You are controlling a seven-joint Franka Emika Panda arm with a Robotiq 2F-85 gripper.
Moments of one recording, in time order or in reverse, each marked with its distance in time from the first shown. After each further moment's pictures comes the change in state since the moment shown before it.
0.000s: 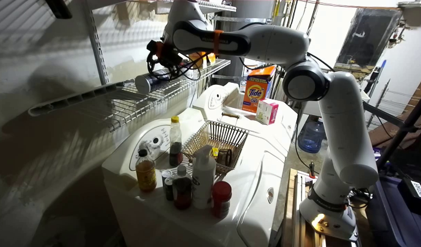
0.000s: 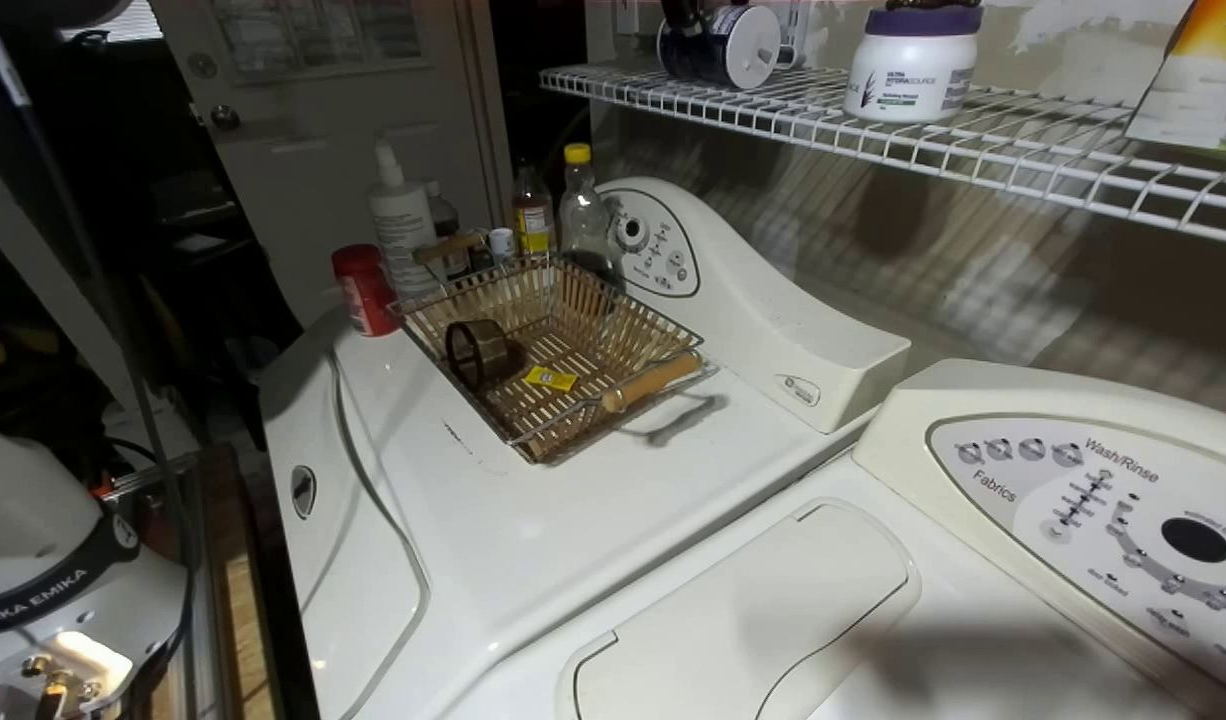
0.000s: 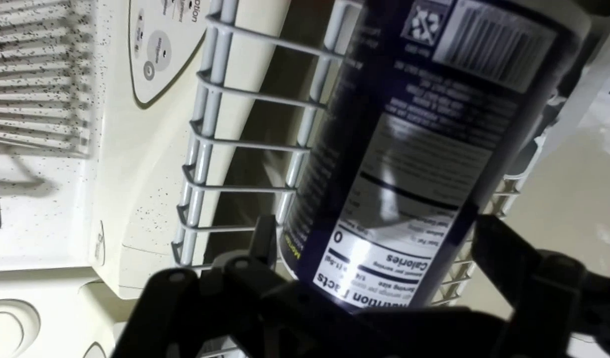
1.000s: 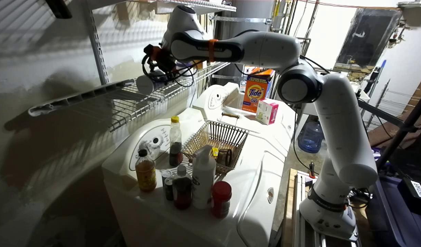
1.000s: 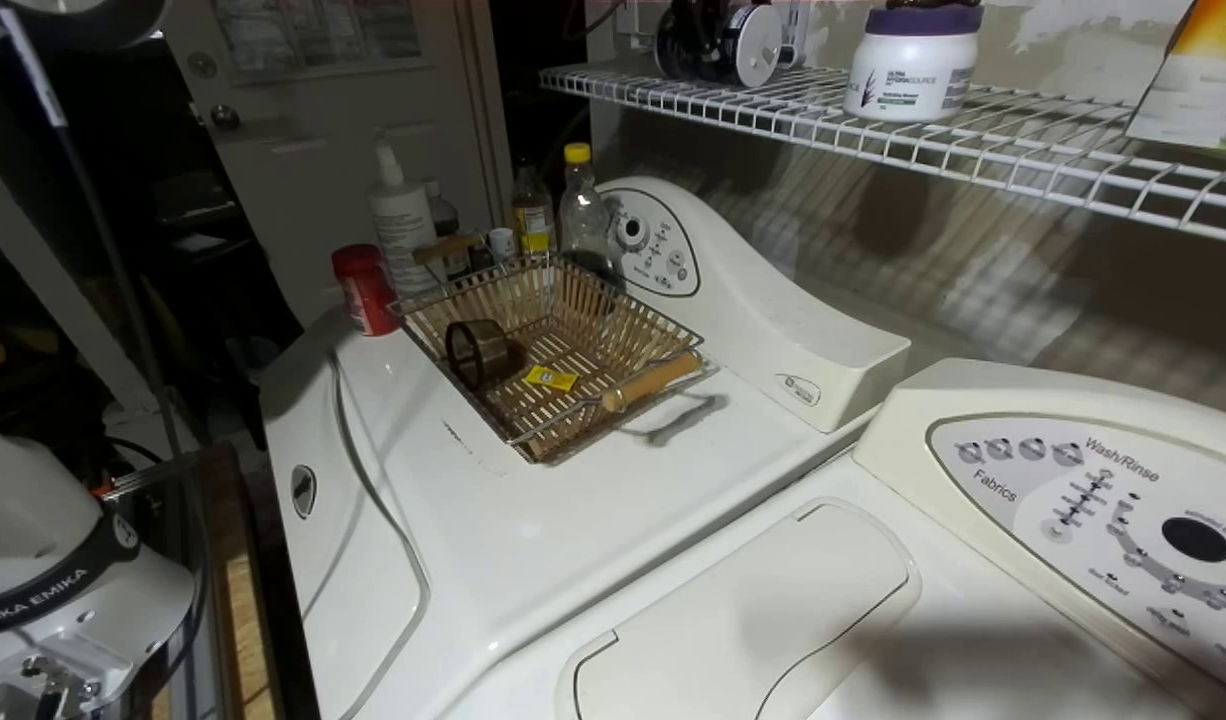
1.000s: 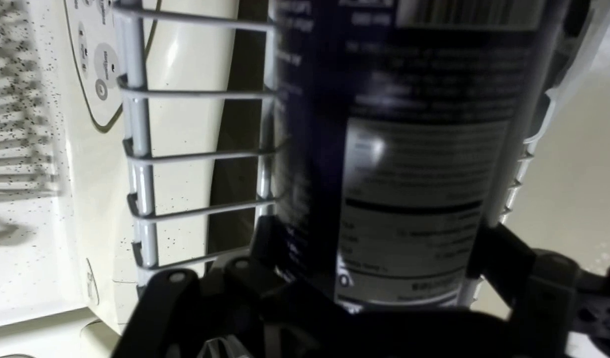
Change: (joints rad) arm -0.015 0.055 -0.008 0.002 0.006 0.101 0.143
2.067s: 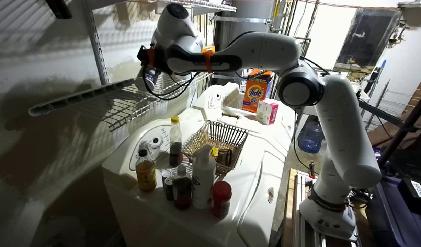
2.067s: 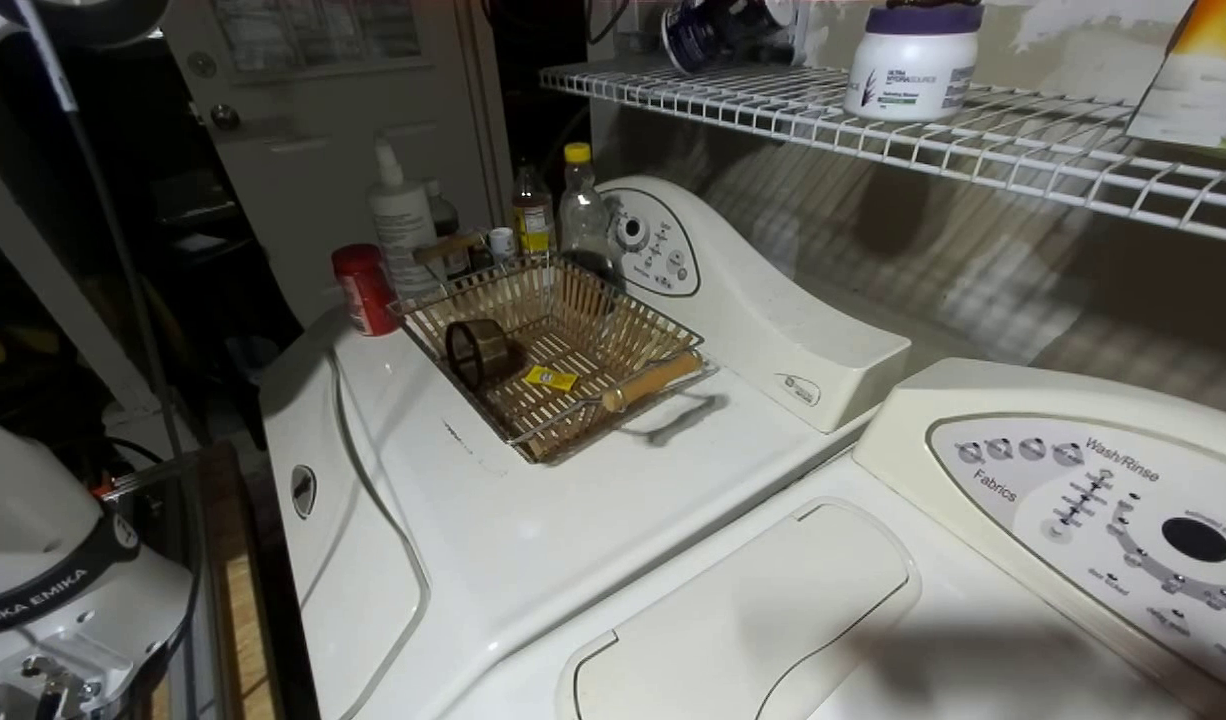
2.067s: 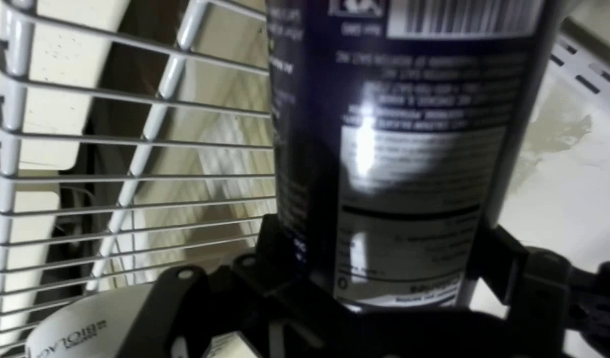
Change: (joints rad) arm 0.104 0.001 -0.052 -0.004 -0.339 0.174 -0.144
